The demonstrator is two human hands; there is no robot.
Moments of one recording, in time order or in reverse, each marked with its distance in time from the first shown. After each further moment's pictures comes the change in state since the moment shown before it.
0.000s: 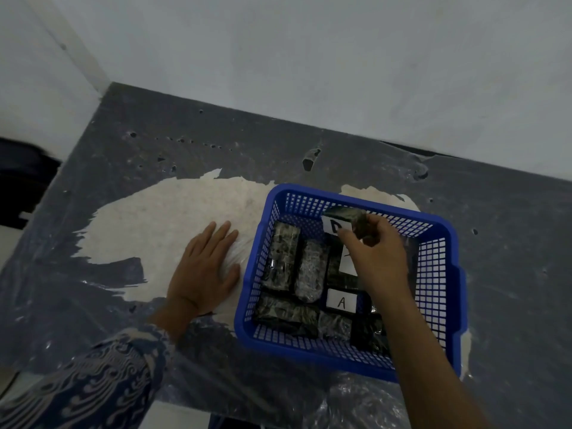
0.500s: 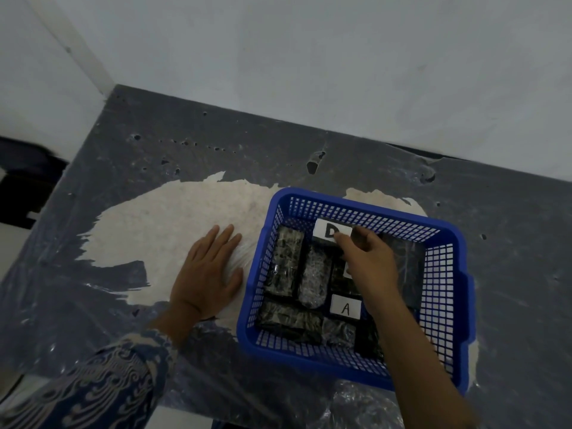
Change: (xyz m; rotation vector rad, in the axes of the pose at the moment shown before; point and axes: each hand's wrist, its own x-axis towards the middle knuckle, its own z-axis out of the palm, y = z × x) left_hand 0.001 0.000 0.000 -0.005 -0.021 -0.015; right_hand 0.007 0.010 0.019 0.087 -0.054 0.211
